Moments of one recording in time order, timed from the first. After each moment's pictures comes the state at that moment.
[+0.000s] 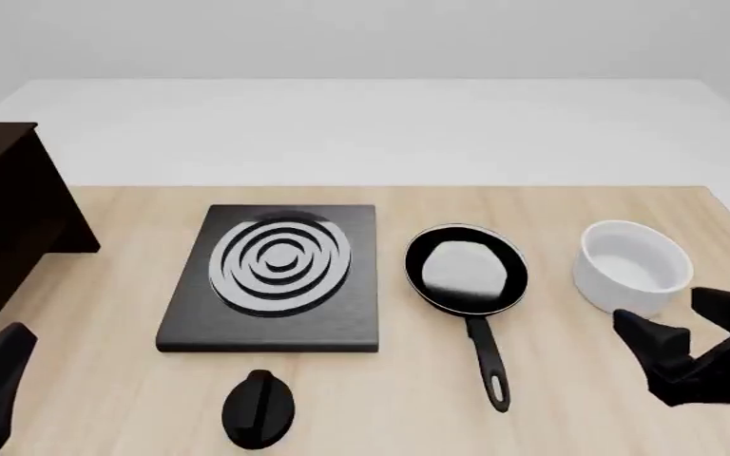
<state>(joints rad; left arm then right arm) -0.11 0.06 -0.39 0.43 -0.13 0.19 0.53 -0.59 0.61 -0.12</state>
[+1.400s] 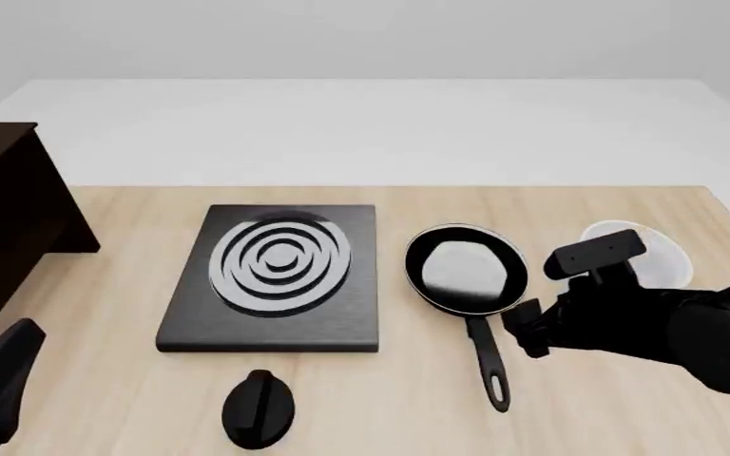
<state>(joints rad) -0.12 0.10 -0.39 0.42 -0.16 0.34 1.13 -0.67 0.45 0.01</state>
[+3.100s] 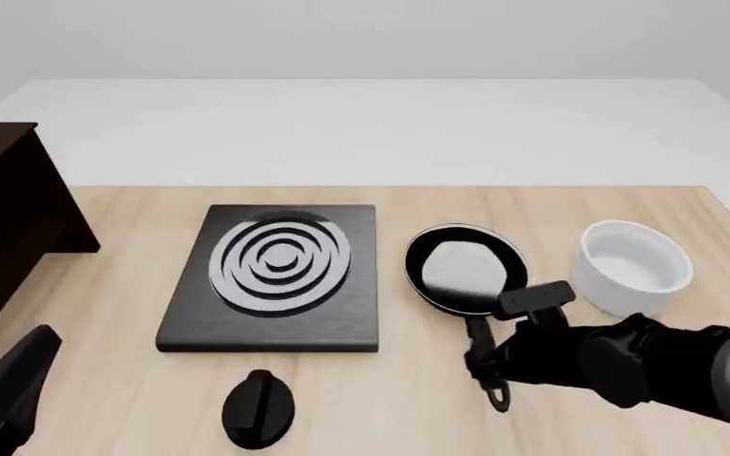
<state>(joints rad) -0.14 0.10 -0.35 0.40 -0.15 0.41 1.45 -0.56 0.16 0.14</state>
